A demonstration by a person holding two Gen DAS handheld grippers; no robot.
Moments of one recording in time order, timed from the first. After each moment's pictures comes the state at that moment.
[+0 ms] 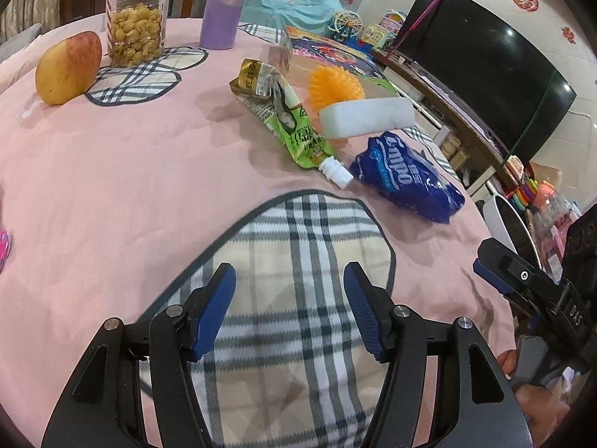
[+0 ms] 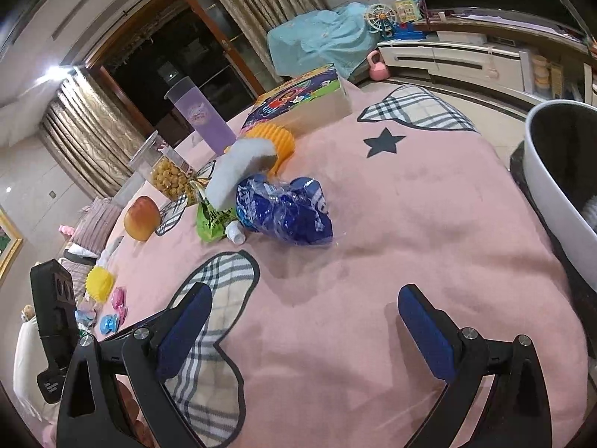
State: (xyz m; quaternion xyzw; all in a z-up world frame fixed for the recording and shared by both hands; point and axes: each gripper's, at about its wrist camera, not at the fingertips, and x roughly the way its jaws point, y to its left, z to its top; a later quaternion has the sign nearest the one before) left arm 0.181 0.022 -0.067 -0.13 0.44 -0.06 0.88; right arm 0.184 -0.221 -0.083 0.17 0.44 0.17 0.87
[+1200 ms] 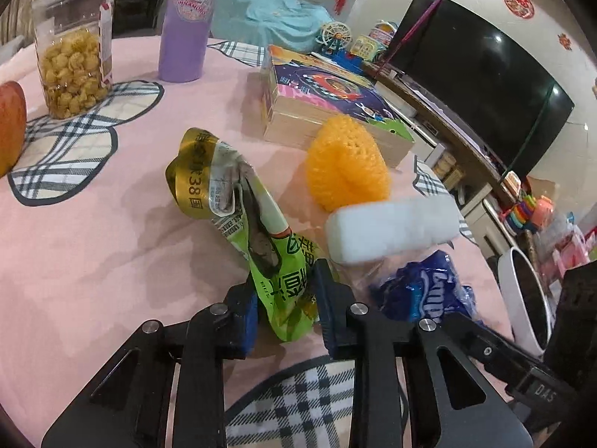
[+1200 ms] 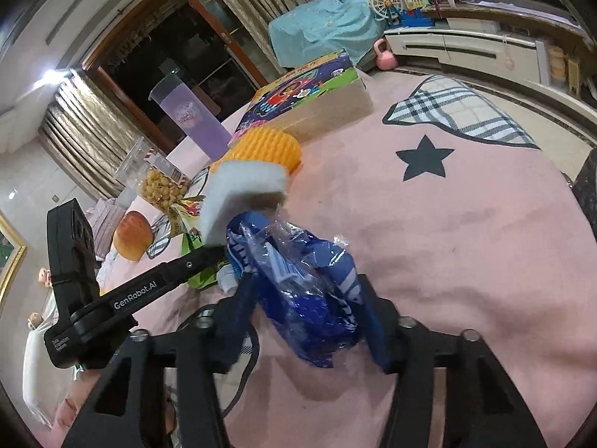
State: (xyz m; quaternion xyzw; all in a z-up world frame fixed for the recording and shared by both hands) left arm 0.285 0.020 -0.068 -0.13 0.42 -0.09 0.90; right arm 0.246 -0.204 -0.104 0.18 0.45 0.18 0.85
